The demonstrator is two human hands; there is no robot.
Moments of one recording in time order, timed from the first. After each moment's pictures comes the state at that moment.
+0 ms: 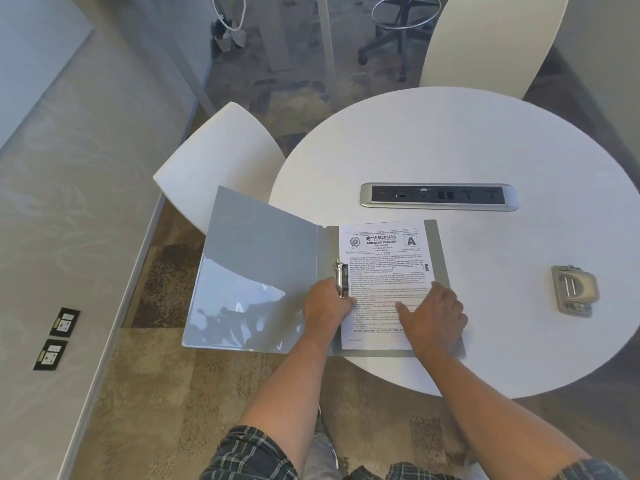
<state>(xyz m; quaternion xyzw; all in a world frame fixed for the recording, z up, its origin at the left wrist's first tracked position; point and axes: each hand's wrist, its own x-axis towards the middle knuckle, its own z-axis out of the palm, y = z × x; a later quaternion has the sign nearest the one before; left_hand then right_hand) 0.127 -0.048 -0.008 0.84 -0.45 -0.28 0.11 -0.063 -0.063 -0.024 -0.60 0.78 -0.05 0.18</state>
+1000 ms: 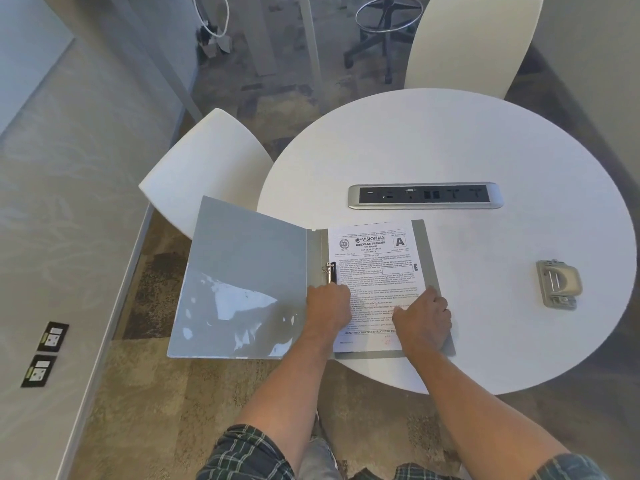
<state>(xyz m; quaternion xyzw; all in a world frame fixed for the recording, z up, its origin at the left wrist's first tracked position) 0.105 -0.060 0.015 0.73 -0.65 -0.13 -0.18 -0.058 -0.065 -0.020 -0.53 0.81 -0.06 0.24</state>
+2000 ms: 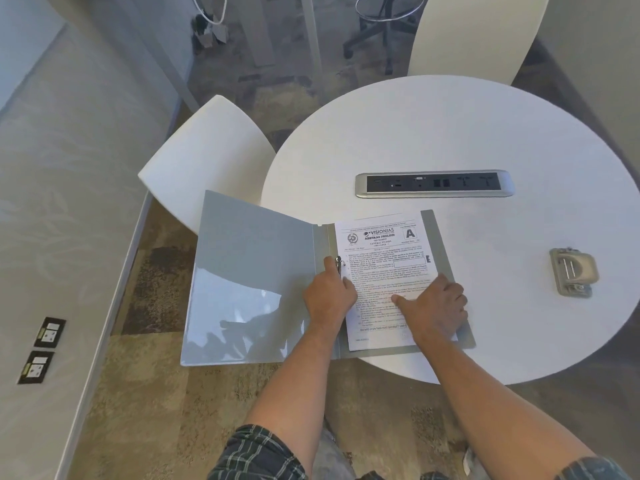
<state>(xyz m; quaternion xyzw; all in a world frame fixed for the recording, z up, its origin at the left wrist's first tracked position) 0.123 -0.052 -0.002 0.84 -0.49 -0.22 0.10 -0.052 -0.064 -0.027 -0.53 0.82 -0.03 0.19</state>
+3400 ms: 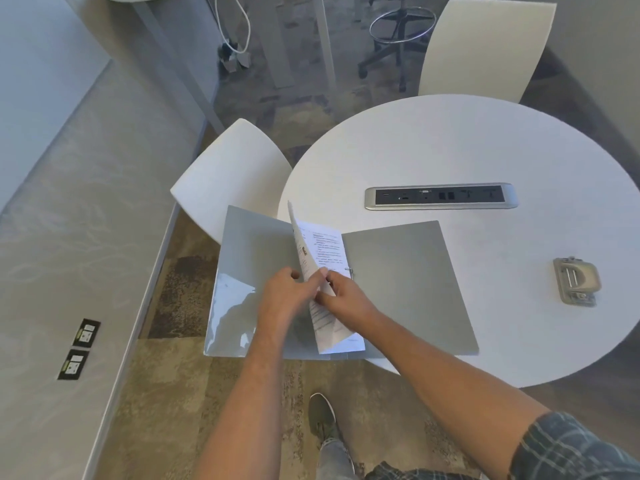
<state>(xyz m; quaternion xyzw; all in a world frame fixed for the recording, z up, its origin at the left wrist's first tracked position) 0.188 -0.014 0.106 0.87 -0.33 -0.32 0.15 0.056 -0.050 0.042 -0.64 0.41 -0.18 0.63</state>
